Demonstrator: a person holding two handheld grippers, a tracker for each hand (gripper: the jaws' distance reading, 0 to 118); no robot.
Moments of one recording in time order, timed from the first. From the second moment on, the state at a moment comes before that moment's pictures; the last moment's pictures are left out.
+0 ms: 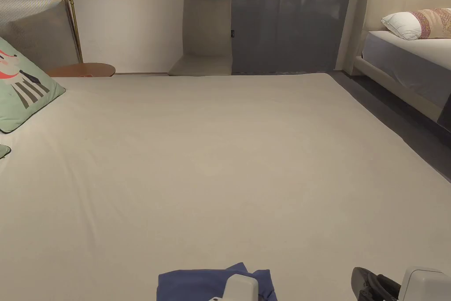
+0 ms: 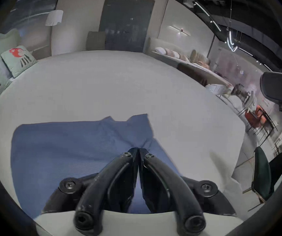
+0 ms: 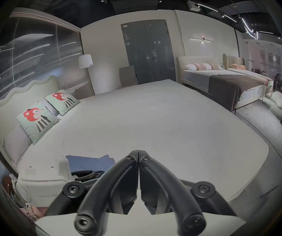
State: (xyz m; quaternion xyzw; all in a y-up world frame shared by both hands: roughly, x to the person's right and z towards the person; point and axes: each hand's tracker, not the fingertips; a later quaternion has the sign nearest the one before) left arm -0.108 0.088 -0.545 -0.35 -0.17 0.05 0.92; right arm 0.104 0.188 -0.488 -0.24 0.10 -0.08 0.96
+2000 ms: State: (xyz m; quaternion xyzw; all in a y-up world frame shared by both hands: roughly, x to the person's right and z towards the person) left arm -0.333 0.049 -0.550 -0.42 -0.21 0.47 0.74; right arm 0.012 0.096 -0.611 -0.48 0.25 -0.04 0.84
